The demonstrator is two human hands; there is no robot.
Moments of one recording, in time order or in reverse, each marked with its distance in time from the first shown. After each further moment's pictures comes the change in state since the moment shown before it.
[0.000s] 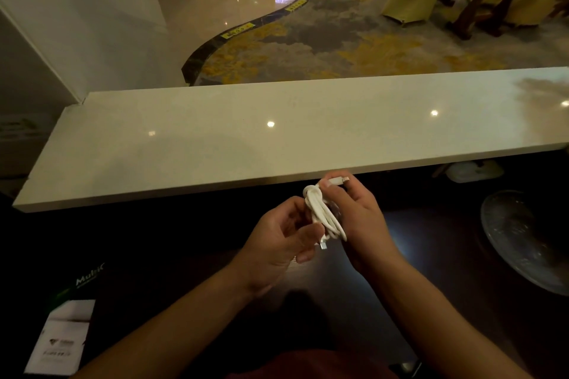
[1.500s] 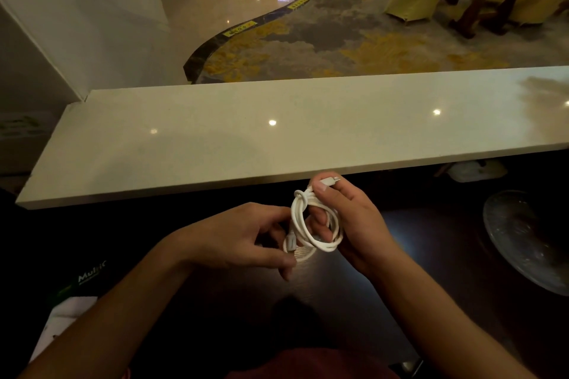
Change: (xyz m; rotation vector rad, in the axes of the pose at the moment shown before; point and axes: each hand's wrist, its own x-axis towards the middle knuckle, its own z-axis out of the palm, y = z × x) left_hand -0.009 0.077 -0.034 0.900 -0.436 -0.187; right_hand -0.001 -0.004 0.003 0.201 -0.292 0.073
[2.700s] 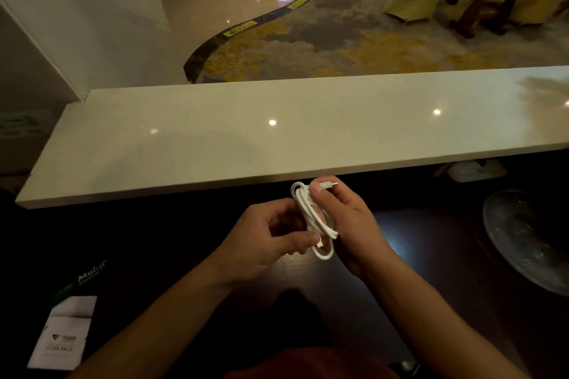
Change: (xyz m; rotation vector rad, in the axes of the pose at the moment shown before) left_hand 0.021 -0.010 0.049 -0.456 0.526 0.073; right_hand -0.002 0.007 0.004 -0.136 0.200 0.030
